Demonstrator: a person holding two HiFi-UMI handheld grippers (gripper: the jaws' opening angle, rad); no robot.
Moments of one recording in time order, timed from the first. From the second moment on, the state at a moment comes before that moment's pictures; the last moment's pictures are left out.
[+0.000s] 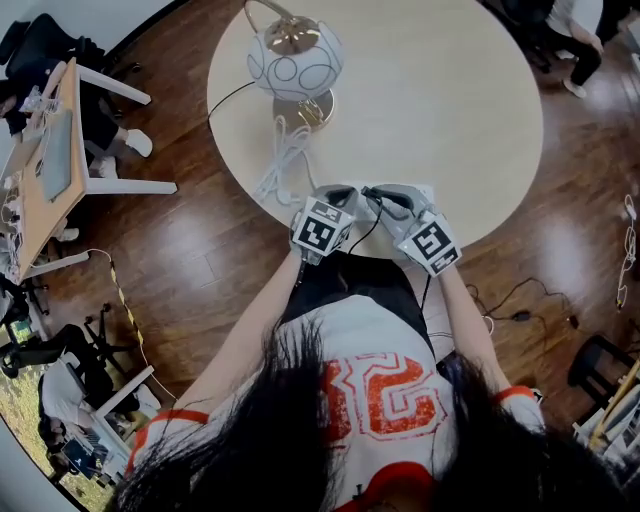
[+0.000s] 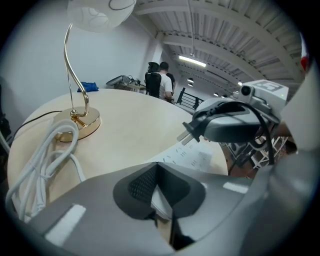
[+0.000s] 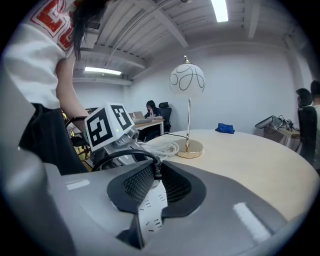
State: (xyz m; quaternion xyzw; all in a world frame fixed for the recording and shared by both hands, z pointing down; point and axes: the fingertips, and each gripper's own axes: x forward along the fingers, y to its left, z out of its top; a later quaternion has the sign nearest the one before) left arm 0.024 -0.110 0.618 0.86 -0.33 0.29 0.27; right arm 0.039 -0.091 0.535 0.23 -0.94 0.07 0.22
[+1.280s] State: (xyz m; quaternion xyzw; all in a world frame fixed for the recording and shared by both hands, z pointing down) left arm -0.025 -0.109 0.559 0.84 -0.40 0.18 0.31; right arm 0.055 -0.156 0.610 0.30 -0.86 0.07 0.42
